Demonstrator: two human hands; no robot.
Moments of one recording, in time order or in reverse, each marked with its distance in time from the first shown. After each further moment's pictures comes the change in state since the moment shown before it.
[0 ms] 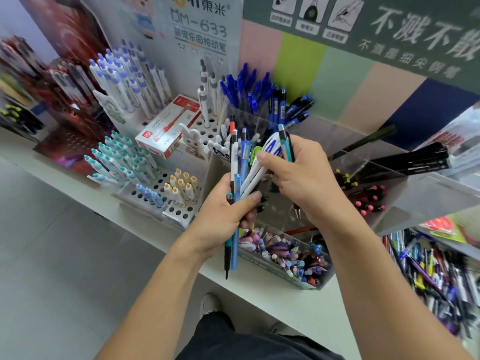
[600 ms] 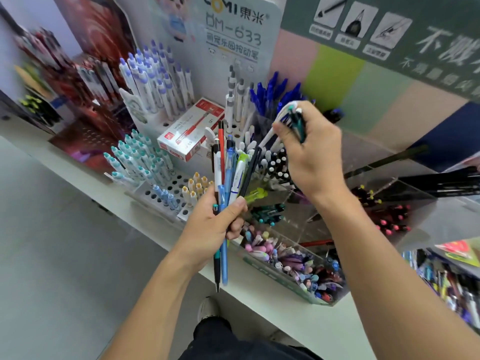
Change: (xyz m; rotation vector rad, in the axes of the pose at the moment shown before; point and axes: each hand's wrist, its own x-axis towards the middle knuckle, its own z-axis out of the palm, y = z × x) left_hand -0.017 -0.002 -0.041 -0.080 0.141 0.048; right_hand 0.040 -0.021 0.024 -0.321 0.206 -0.443
